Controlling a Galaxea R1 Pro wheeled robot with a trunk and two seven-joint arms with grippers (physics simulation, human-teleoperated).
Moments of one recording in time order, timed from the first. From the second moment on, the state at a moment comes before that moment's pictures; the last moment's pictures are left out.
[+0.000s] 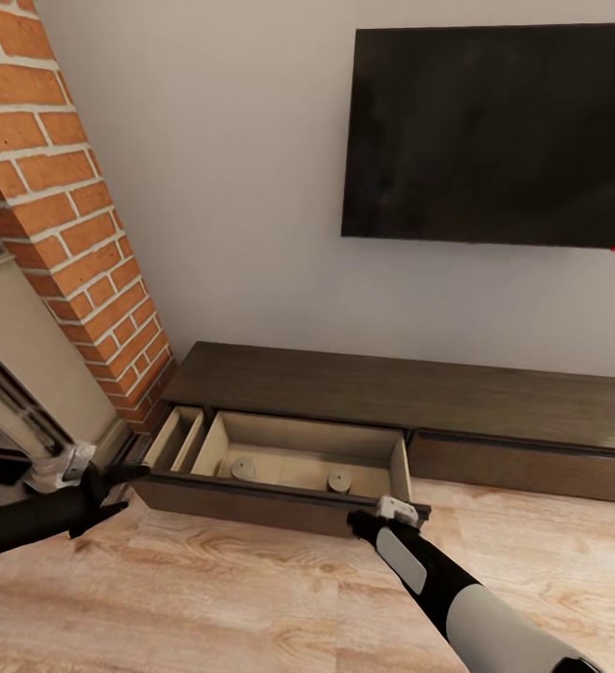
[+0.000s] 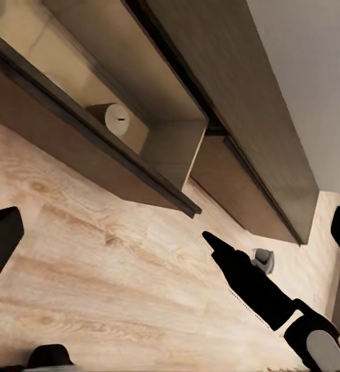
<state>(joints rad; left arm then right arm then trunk) -0.24 0.54 0.14 -1.54 1.72 0.99 0.31 -0.67 0.03 0.56 -0.52 -0.95 0.20 -0.36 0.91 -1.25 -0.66</state>
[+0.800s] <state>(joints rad) -0.24 0.25 -0.03 -1.35 0.73 0.68 0.30 -0.57 0.03 0.62 -0.40 -0.89 -0.02 -0.36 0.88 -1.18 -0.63</state>
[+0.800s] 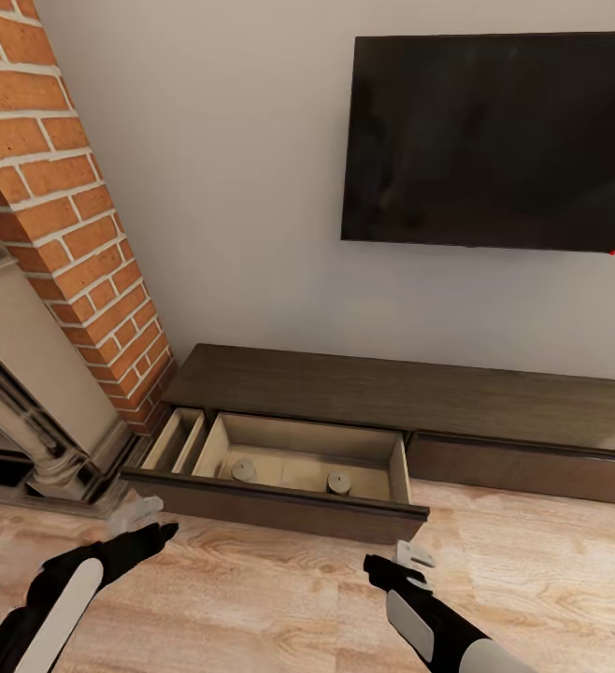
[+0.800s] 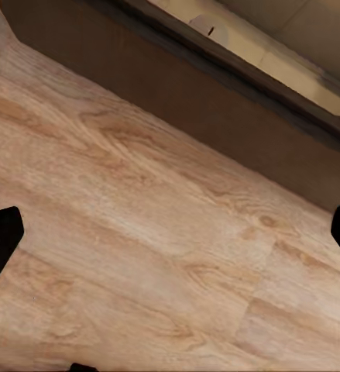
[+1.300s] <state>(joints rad) -0.24 0.23 -0.32 -1.07 0.68 0.22 0.30 -0.55 0.04 0.70 -0.33 -0.89 -0.18 -0.32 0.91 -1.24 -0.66</state>
